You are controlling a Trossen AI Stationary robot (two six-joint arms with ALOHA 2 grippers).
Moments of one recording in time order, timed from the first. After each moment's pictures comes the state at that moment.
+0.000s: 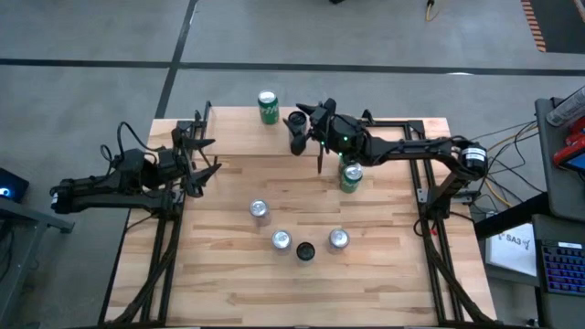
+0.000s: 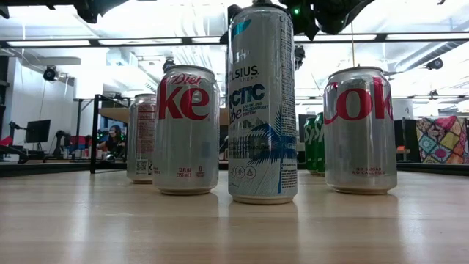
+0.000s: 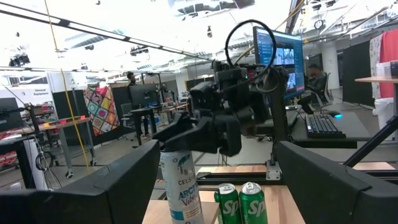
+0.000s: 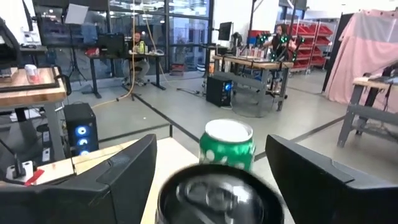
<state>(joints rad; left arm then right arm) 0.09 0.35 0.48 0.13 -0.20 0.21 -0.28 1.65 1.18 0.54 0.34 -0.07</state>
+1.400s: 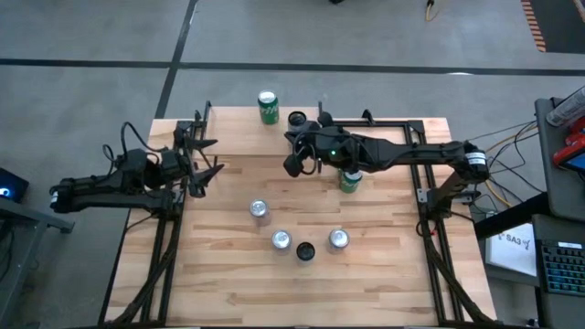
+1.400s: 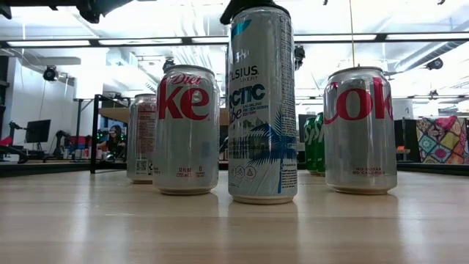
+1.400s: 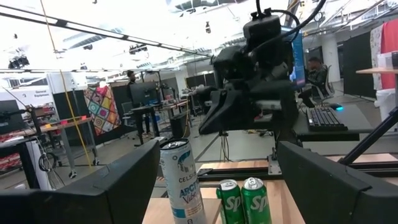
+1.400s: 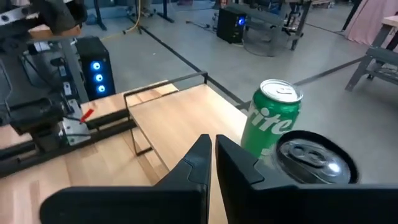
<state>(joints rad) 0.08 0.38 0.48 0.14 -0.20 0.24 -0.08 1.66 1.54 -0.19 0.50 0.13</state>
